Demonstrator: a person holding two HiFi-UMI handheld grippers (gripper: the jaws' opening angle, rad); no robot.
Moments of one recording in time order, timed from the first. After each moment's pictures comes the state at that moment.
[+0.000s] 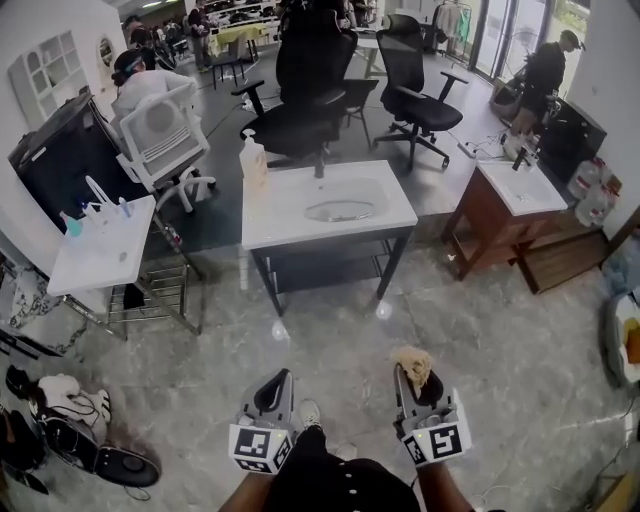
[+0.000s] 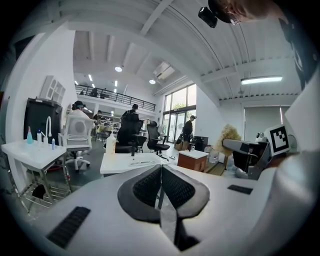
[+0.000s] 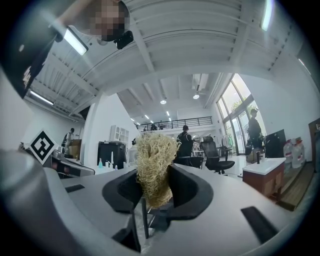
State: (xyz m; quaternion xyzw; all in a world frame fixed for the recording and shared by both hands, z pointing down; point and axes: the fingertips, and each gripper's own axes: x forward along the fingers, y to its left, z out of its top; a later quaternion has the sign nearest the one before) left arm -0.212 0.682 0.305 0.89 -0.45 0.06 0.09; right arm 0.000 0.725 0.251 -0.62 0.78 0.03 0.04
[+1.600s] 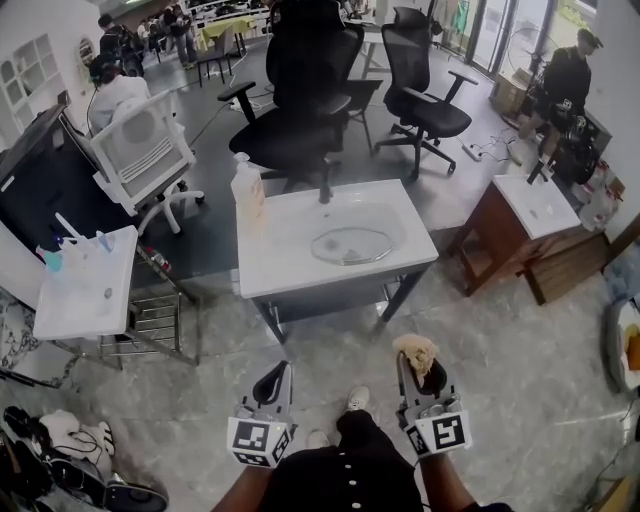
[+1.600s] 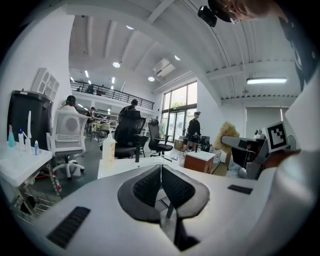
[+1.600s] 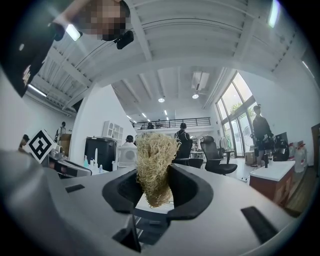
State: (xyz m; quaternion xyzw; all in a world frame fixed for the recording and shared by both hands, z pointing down) left arm -0.217 0.451 0.319 0.90 -0.43 0.06 0.10; right arm -0.001 0.497 0.256 -0.64 0.77 0.03 0.03
